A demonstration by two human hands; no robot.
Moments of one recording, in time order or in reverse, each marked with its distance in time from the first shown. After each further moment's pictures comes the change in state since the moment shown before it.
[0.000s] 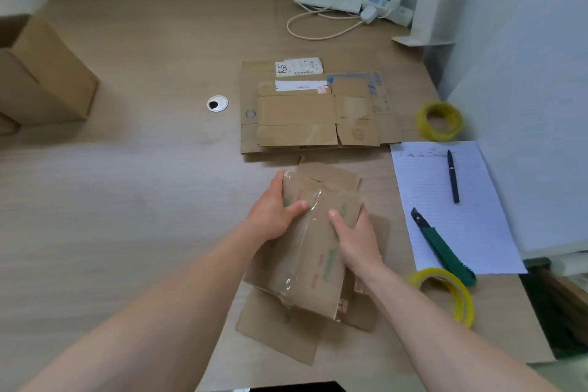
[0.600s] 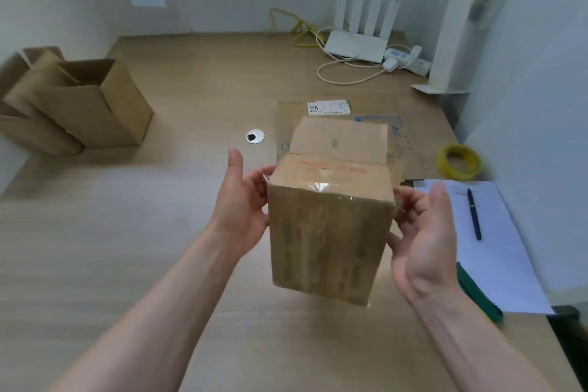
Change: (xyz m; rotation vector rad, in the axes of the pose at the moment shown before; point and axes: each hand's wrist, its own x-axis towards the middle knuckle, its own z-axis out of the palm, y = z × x) left_hand -0.091 0.046 -0.126 -1.160 0.022 -0.026; right_hand -0.090 -0.126 -0.022 0.679 -0.011 -0.240
